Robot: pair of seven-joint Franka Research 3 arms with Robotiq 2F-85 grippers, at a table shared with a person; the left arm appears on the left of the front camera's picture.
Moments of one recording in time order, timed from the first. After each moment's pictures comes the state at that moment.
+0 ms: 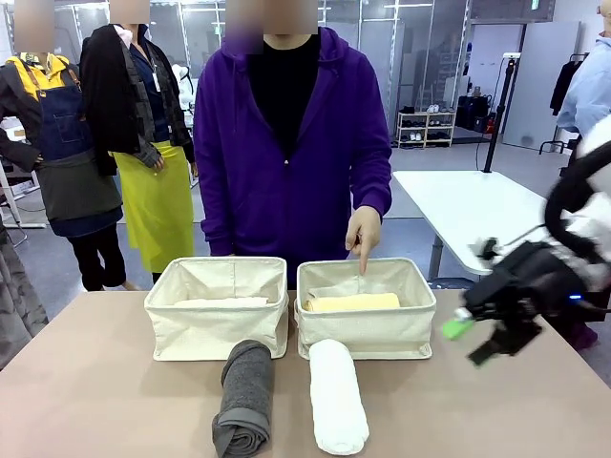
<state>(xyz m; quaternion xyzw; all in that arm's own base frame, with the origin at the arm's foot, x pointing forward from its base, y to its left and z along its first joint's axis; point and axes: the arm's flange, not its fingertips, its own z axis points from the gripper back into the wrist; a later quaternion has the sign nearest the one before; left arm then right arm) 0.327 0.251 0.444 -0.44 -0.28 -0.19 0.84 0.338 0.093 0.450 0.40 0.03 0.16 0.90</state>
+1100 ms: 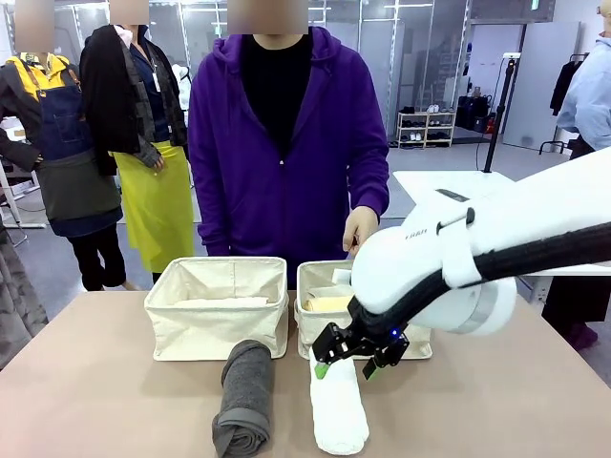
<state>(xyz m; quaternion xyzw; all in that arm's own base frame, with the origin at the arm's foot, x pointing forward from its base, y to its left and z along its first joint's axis) 0.327 0.251 0.444 -0.44 -0.28 -0.19 0.84 0.364 0.288 0.375 0.17 -0.08 0.14 0.97</state>
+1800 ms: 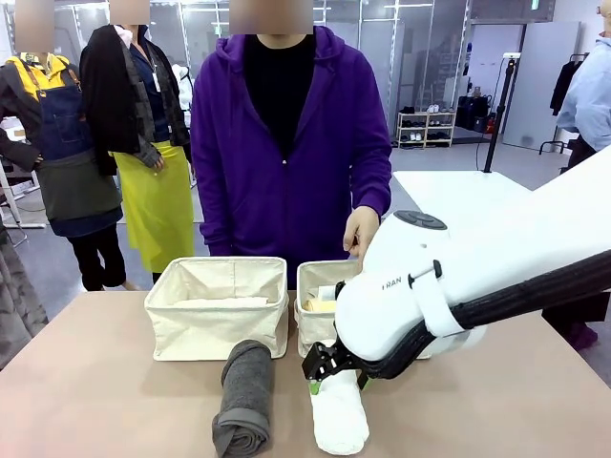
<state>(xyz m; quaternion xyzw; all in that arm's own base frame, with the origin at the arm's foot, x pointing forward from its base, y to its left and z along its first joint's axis) 0.327 0.251 0.444 -0.44 -0.28 -0.19 0.84 0.372 0.307 0.343 0.13 -0.08 0.13 0.98</state>
